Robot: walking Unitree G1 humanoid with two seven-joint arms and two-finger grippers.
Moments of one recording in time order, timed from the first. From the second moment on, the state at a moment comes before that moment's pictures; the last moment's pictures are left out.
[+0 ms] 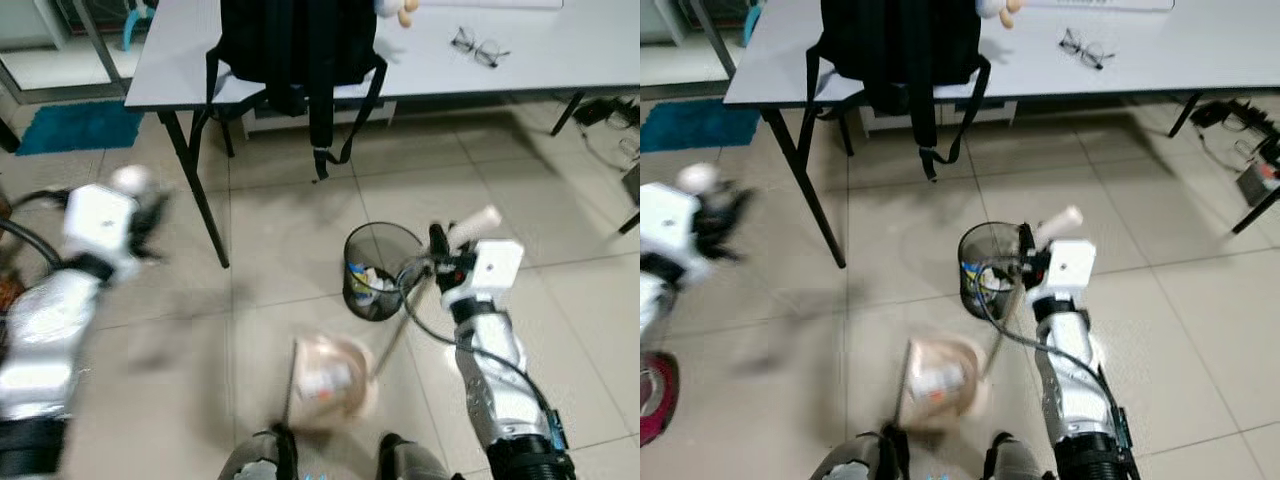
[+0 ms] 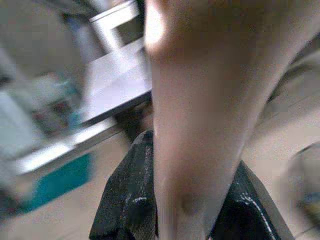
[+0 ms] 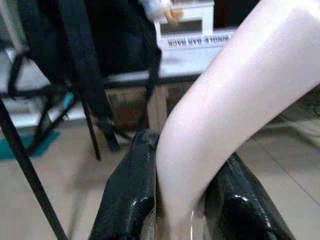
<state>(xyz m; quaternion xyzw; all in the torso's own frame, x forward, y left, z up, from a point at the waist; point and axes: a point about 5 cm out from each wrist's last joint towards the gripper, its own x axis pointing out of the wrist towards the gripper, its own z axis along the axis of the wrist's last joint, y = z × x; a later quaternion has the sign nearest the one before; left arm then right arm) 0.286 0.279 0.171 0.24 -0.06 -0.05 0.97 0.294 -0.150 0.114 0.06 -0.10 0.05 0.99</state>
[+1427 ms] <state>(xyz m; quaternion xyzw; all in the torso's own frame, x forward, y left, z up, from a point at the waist) 0.278 0.165 0.127 0.07 -0.03 -0.14 0.99 0.317 -0.232 0.286 0.10 -0.30 -0.10 0.94</state>
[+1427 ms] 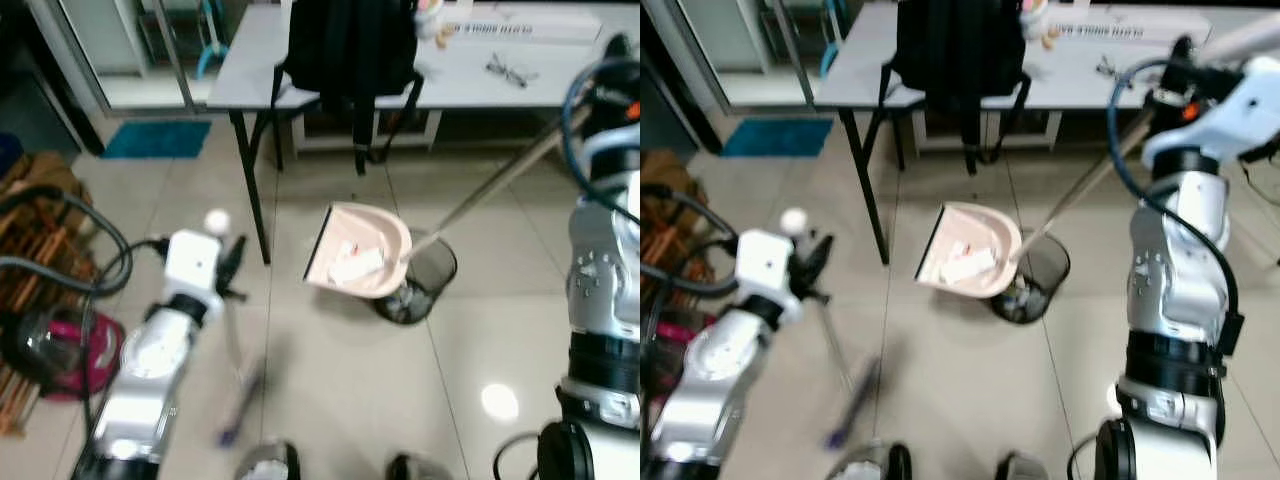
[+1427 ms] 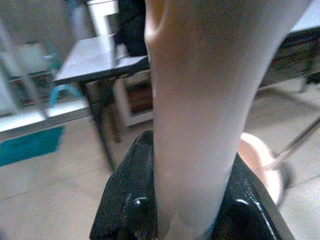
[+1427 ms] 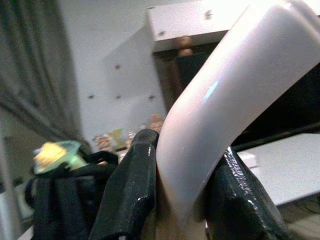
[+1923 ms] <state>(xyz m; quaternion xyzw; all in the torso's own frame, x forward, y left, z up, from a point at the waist) 0.277 0.147 0.139 0.05 -0.04 -0.16 0.99 0.310 -0.240 0.272 0.10 -0.24 -0.15 0.95</state>
